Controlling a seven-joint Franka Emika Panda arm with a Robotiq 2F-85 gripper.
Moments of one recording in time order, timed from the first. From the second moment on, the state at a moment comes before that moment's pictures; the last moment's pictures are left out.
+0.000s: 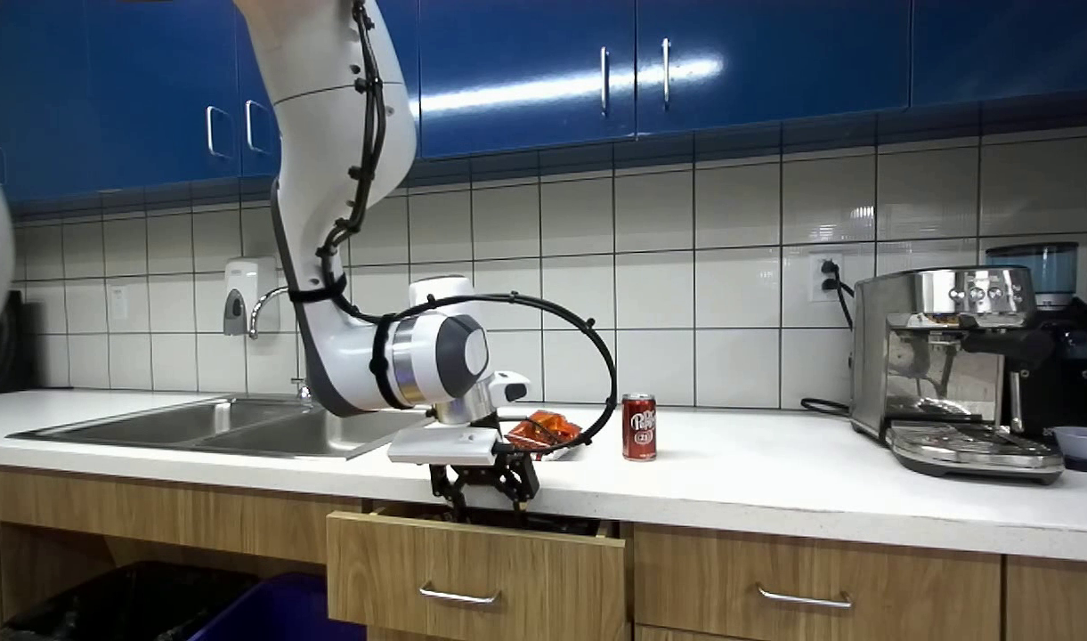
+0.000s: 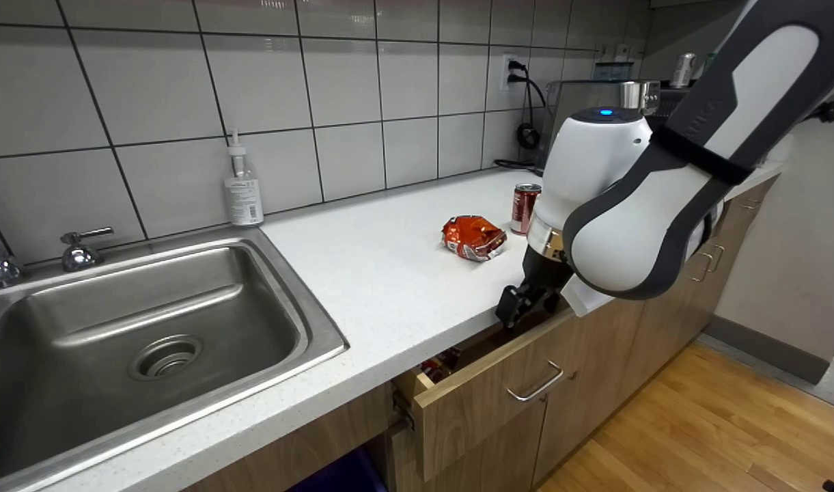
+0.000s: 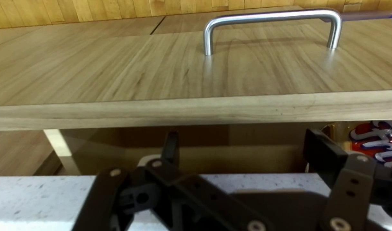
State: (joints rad) arm 0.09 0.43 -0.17 -2.30 -0.15 2.97 0.13
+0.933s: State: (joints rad) arm 0.09 0.49 -0.17 -2.26 -0.14 2.97 0.12
